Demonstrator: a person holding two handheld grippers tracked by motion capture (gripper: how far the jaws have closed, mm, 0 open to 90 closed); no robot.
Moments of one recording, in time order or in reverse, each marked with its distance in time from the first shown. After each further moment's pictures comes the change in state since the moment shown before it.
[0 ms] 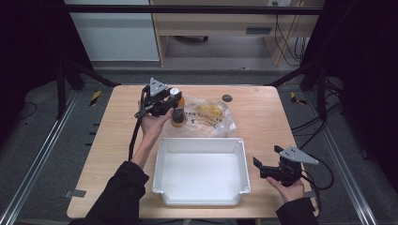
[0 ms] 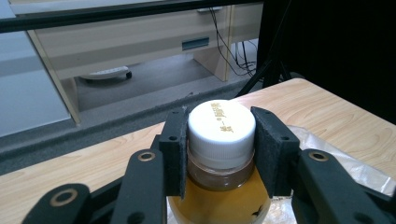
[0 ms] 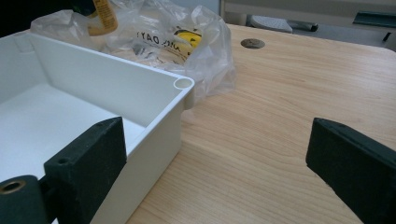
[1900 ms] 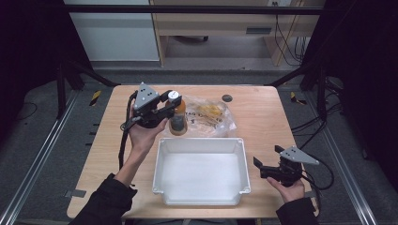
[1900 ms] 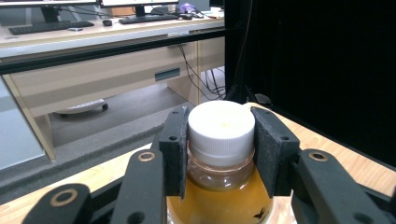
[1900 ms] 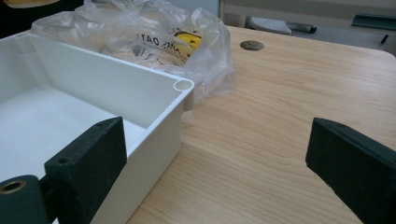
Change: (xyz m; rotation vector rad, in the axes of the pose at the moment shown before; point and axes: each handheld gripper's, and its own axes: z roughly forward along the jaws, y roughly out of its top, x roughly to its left) left arm -0.033 0.023 -0.081 -0.110 -0.119 0.049; right arm 0.000 0.001 -0.002 -0.002 -0.004 -0.007
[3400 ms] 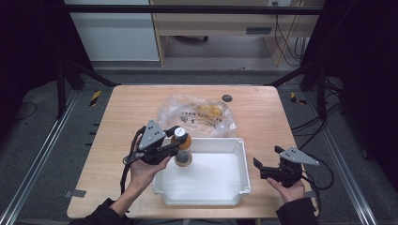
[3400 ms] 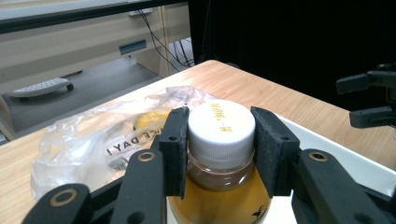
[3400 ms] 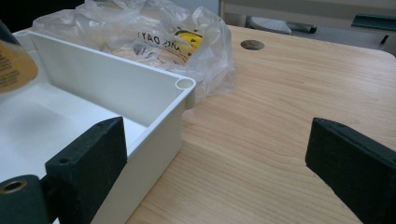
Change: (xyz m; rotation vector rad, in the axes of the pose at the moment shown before) left arm -0.046 -0.063 -0.035 0.103 -0.121 0.039; right arm 0.001 -0.001 -0.001 0.002 0.000 -0.009
